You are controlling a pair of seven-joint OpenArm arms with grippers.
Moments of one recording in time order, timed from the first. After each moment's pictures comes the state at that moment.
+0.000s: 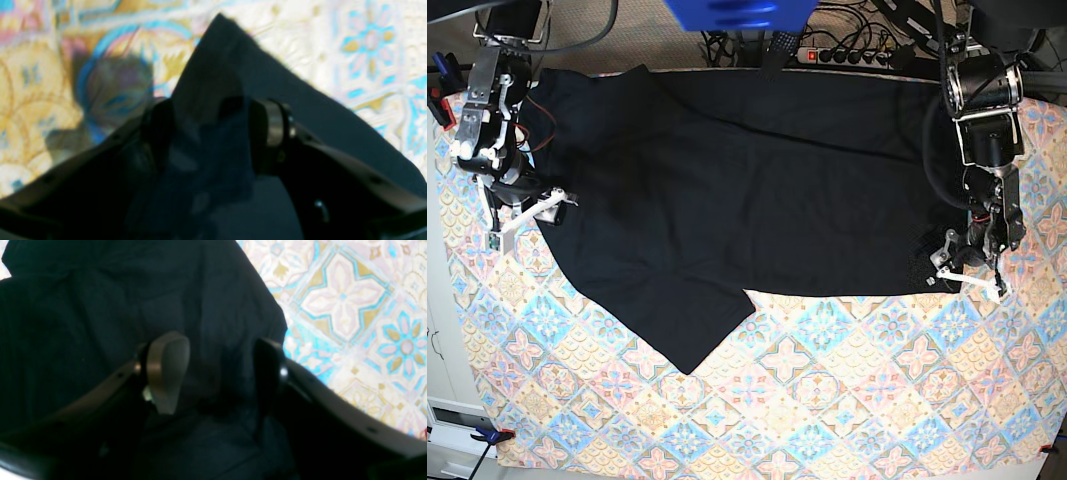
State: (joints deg) left arm -19.0 -20.9 -10.6 44.3 -32.3 0.7 33.9; right arm -12.8 17.5 18.1 103.6 26.5 1.4 -59.0
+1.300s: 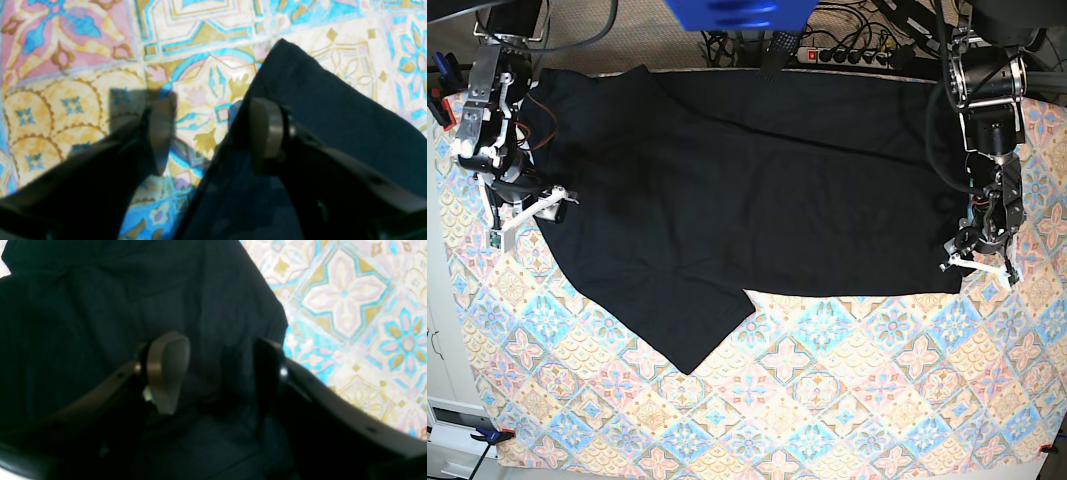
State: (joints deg) left arm -16.0 -18.7 -9.5 42.2 -28.9 1.9 23.0; right arm -13.3 17.5 18.1 103.6 26.5 1.2 -59.1
